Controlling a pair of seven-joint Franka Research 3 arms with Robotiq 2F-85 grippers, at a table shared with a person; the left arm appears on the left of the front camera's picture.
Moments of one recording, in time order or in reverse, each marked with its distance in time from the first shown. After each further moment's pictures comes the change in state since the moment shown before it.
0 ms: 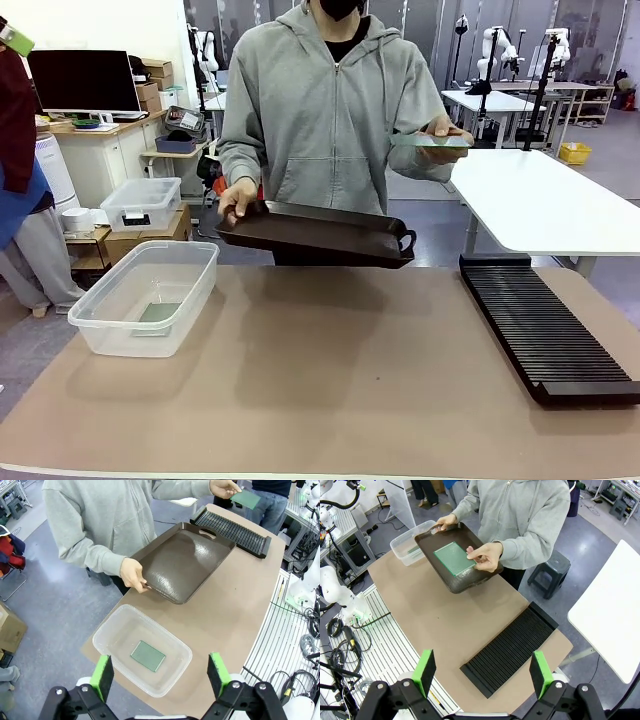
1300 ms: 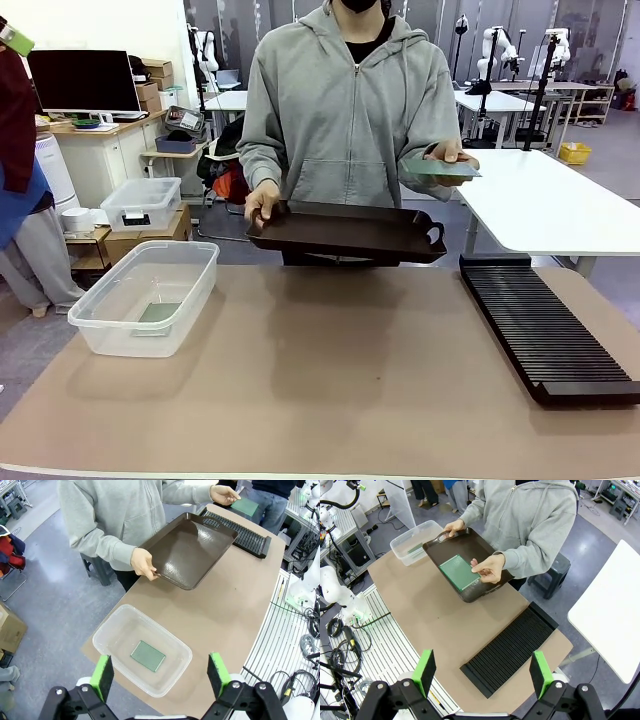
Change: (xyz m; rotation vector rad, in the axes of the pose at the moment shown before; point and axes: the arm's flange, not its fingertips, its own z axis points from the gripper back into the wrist) left arm 0.000 0.000 0.000 0.000 0.000 0.000; right arm 0.000 0.000 0.000 0.000 0.000 0.000
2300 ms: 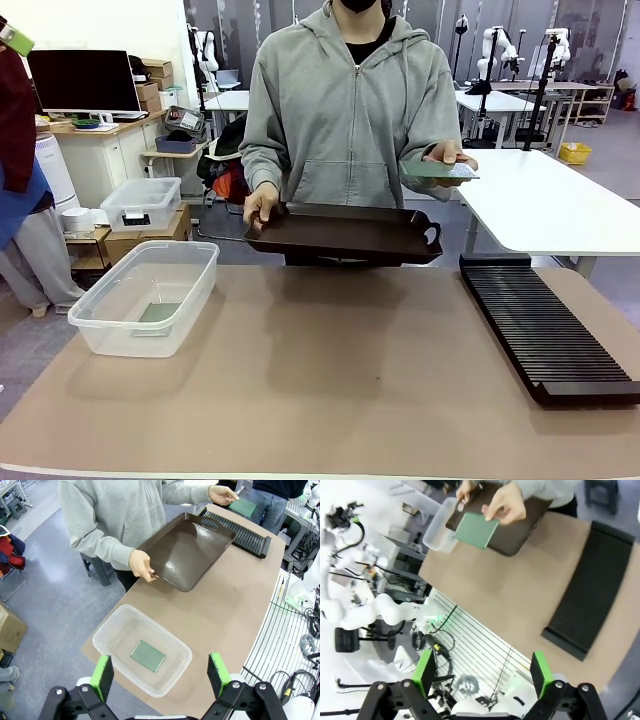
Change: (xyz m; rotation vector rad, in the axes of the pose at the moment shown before) left arm 0.000 0.000 0.000 0.000 0.000 -0.001; right arm -0.069 -0.064 -0.116 0.329 0.227 -0.604
